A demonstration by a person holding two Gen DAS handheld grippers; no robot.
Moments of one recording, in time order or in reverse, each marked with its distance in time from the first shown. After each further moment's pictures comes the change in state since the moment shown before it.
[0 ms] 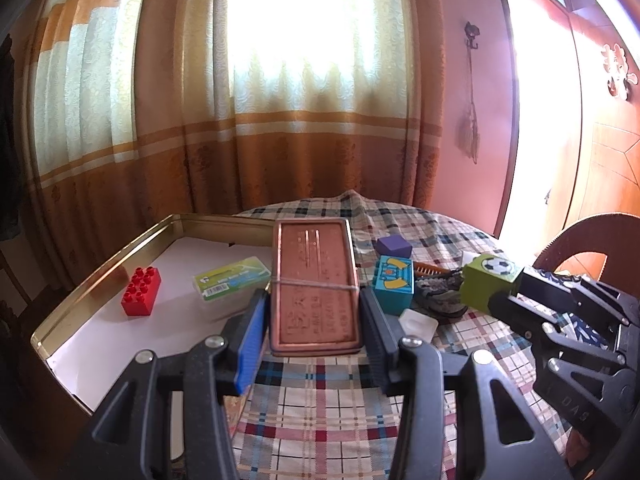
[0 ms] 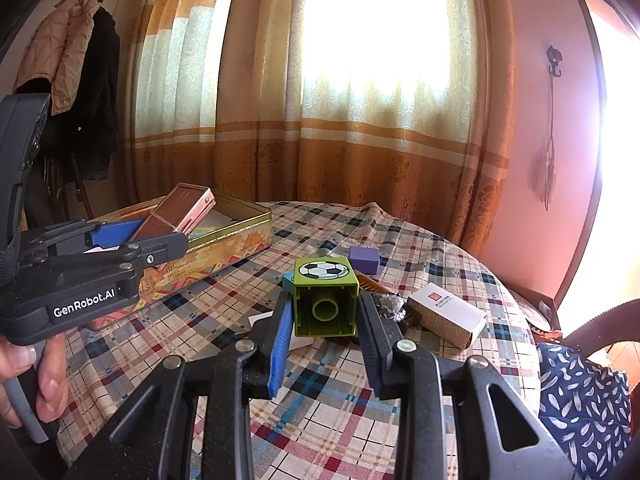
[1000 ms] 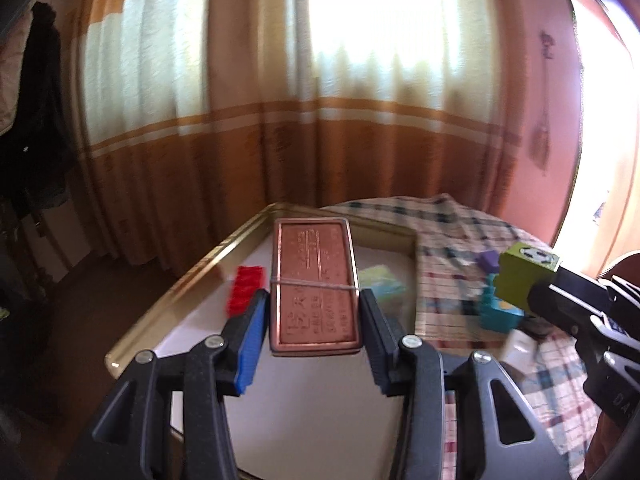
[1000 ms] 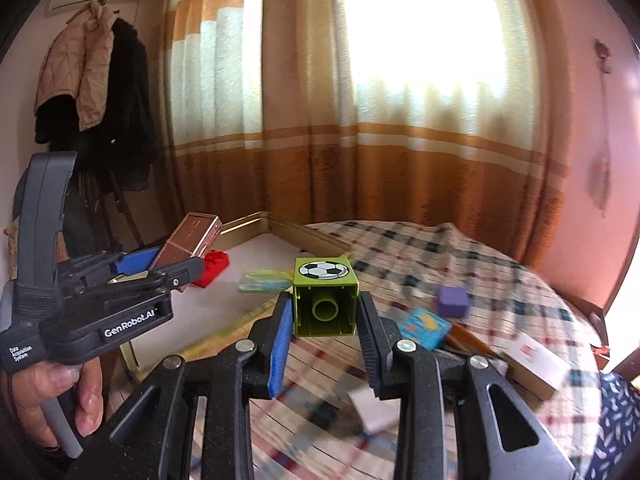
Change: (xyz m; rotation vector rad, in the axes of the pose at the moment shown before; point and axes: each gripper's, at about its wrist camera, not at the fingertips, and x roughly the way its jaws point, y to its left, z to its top) left arm 0.012 0.099 0.020 -0.112 0.078 0.206; right arm 0.048 0.062 0.062 0.021 0.040 0.208
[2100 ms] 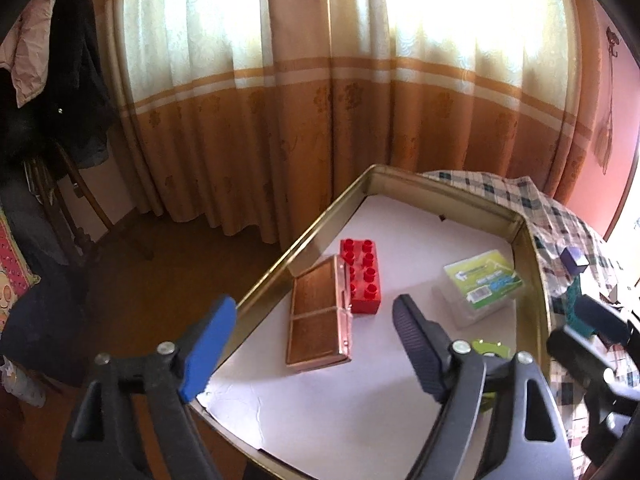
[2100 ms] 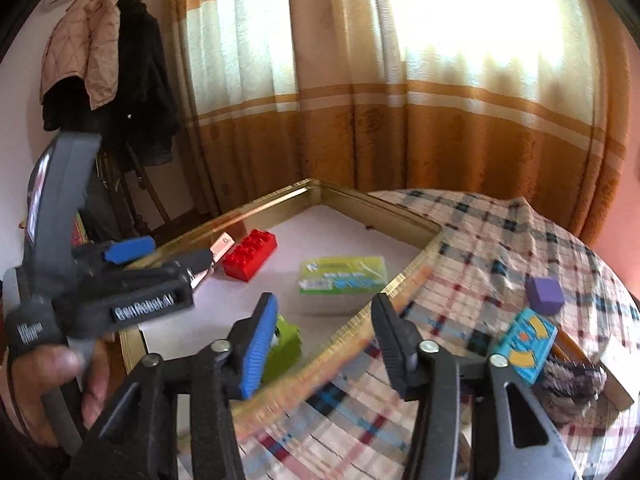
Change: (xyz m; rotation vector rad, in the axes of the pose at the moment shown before) left arm 0.038 0.058 0.000 -0.069 0.140 0.156; right arm 0.057 0.037 -0.002 0.024 0.127 0.080
